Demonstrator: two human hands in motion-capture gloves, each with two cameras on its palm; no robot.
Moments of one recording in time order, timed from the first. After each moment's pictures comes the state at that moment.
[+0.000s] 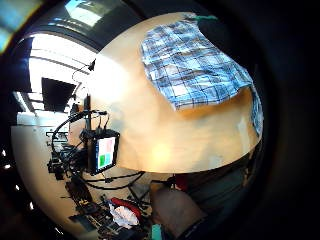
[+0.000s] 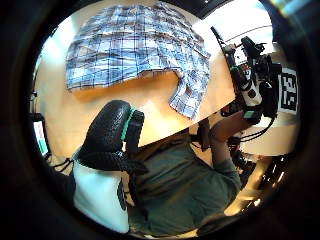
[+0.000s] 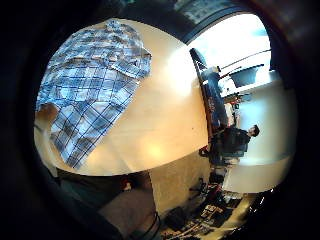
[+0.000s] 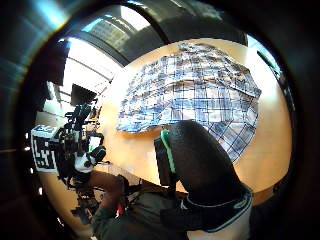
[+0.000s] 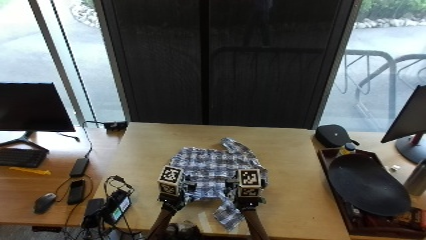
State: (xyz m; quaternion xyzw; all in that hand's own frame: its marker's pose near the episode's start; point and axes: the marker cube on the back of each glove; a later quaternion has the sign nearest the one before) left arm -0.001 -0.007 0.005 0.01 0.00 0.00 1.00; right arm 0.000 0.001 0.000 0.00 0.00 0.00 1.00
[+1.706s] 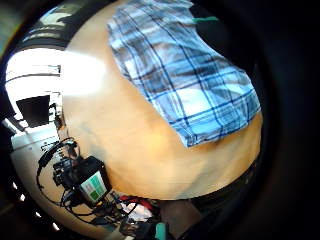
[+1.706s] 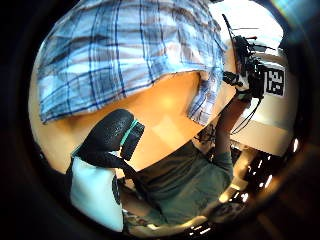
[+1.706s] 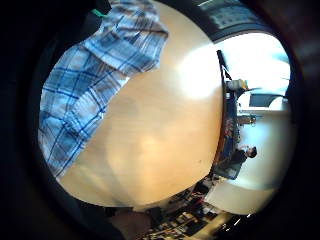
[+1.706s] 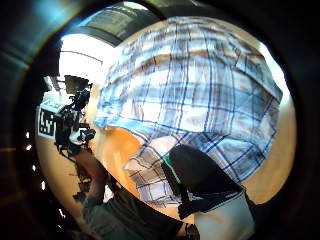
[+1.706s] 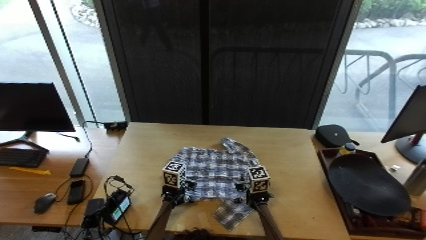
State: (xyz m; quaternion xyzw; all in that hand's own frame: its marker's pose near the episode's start) left arm -0.009 -0.036 0.054 -0.19 0.04 0.02 0.98; right arm 0.013 -0.031 0.066 -0.07 -0.23 -0.30 0.92
